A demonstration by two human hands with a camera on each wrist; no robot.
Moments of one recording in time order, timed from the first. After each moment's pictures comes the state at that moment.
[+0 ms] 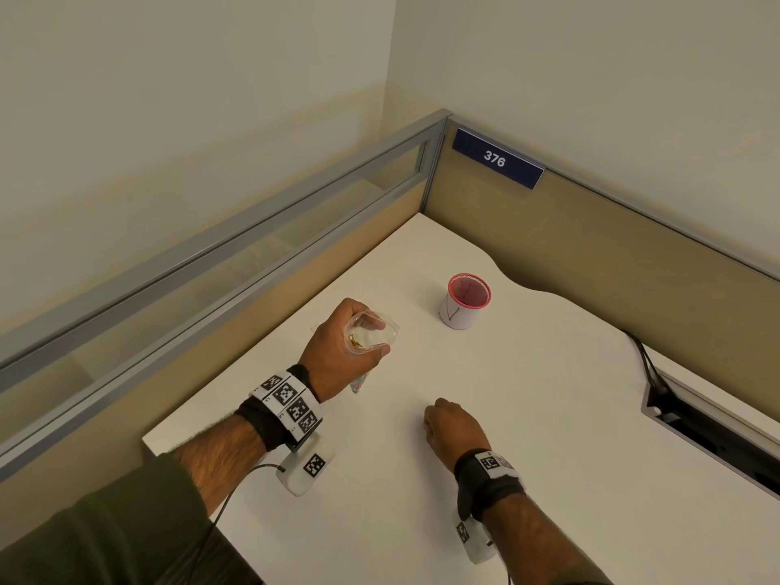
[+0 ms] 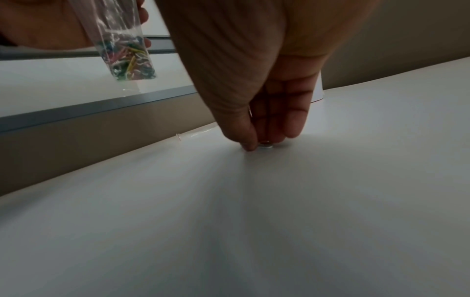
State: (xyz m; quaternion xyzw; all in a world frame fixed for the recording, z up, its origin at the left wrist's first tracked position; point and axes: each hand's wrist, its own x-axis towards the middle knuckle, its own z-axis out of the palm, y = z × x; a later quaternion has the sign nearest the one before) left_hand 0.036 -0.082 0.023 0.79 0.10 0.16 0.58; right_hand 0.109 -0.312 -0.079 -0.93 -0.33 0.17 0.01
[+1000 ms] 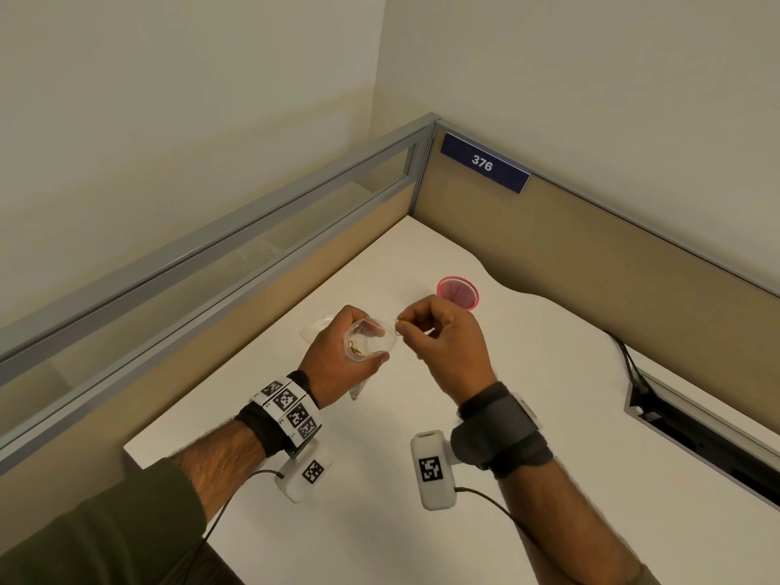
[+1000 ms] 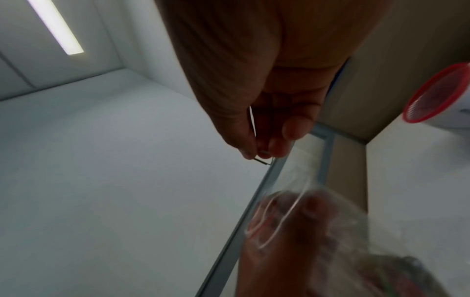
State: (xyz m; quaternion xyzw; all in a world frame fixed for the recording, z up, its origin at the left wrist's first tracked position) left_hand 0.042 -0.091 0.018 0.79 0.08 0.15 0.59; right_hand 0.112 -0.253 0.105 -0.82 -0.27 0.08 0.50
